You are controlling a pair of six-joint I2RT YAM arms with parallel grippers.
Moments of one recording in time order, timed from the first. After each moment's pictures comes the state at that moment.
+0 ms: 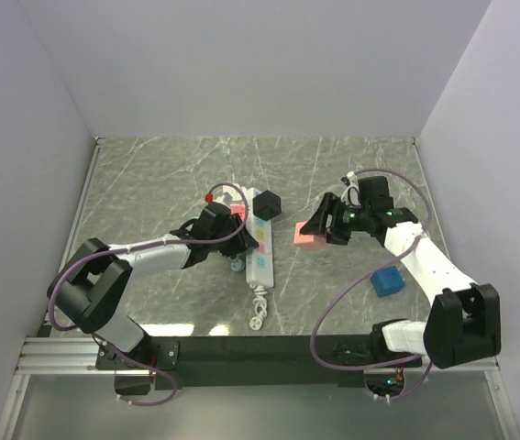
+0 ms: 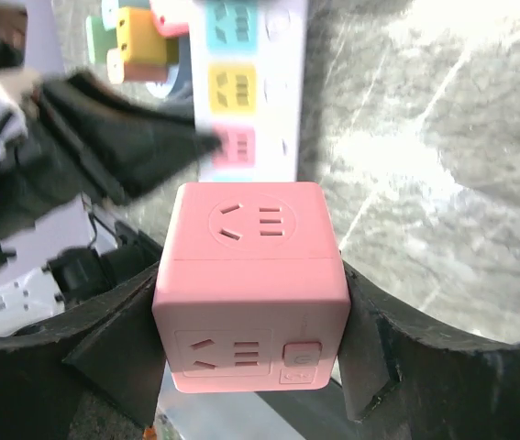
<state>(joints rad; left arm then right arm) -0.67 1.55 0.76 0.08 0.10 -0.92 0.20 1.28 0.89 -0.48 -0.62 0.57</state>
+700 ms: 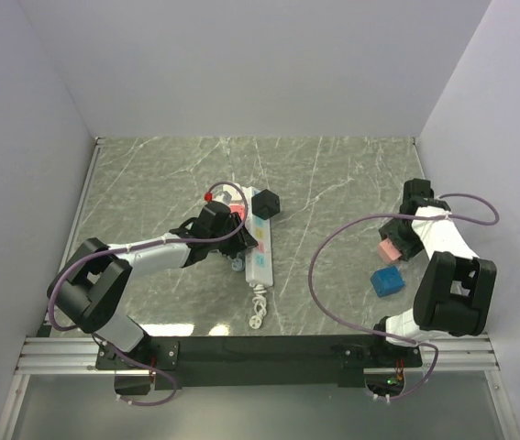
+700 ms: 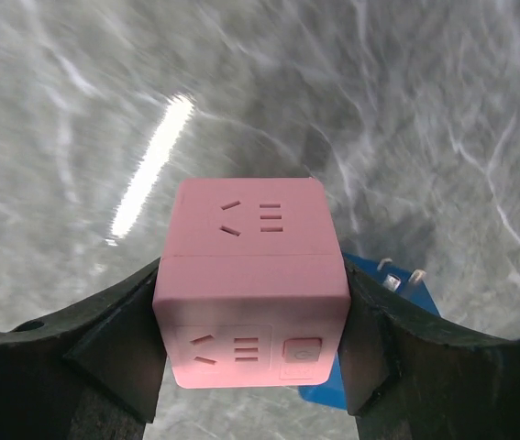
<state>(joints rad) -0.66 1.55 0.77 0.07 0.09 -0.92 -0.22 1.45 0.98 -0.80 0.22 0.75</state>
